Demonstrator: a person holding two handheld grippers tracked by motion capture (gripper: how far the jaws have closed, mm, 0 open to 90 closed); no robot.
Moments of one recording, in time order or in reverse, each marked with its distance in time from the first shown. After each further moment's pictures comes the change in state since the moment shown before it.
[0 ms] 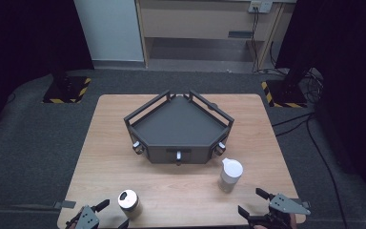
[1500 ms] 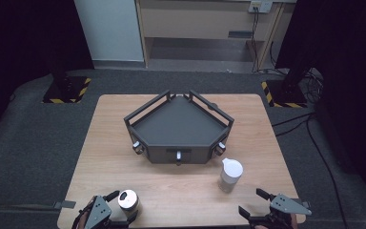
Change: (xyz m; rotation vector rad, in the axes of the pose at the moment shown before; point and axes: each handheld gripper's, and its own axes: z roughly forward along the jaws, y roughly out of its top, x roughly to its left) left arm 0.003 0.019 0.033 0.016 -0.033 0.096; right arm -0.003 0.000 -0.003 -0.002 0.009 0.009
